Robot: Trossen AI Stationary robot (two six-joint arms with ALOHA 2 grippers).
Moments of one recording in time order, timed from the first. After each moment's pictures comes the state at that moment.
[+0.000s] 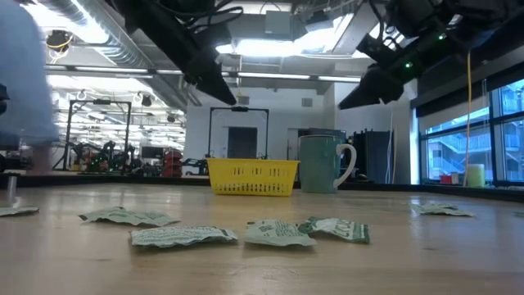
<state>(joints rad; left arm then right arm) 0.24 1.36 0.90 -0.20 -0.21 0.14 -0.30 1.08 0.55 0.08 0.27 -0.34</state>
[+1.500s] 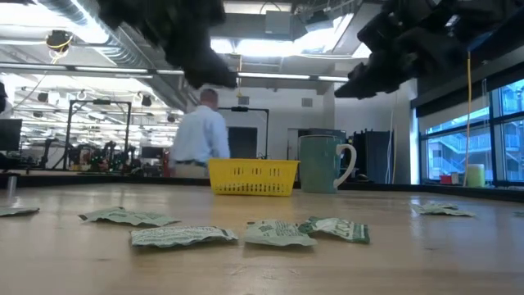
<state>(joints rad) 0.01 1.33 0.81 -0.08 0.05 -0.09 -0.26 1.12 0.55 0.11 -0.33 -0.26</state>
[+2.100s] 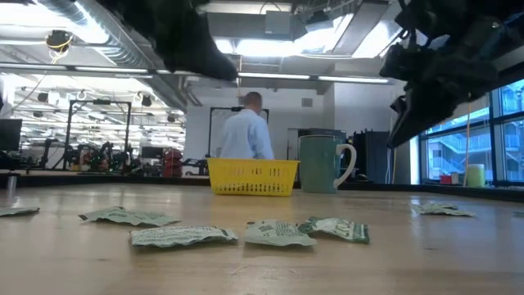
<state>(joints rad) -0.30 1.40 0.81 -0.01 -0.59 -0.29 0.07 1.12 0.55 -0.33 0.16 0.18</state>
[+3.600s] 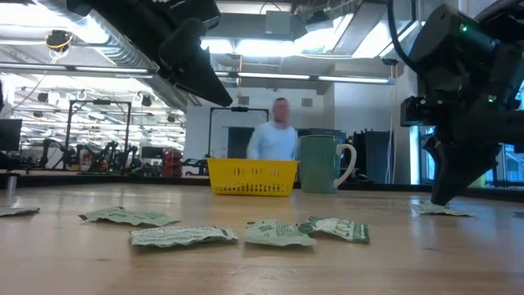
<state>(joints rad) -0.22 1.43 0.81 -0.09 -0.58 -0.25 0.23 1.35 0.46 -0.36 0.19 0.49</state>
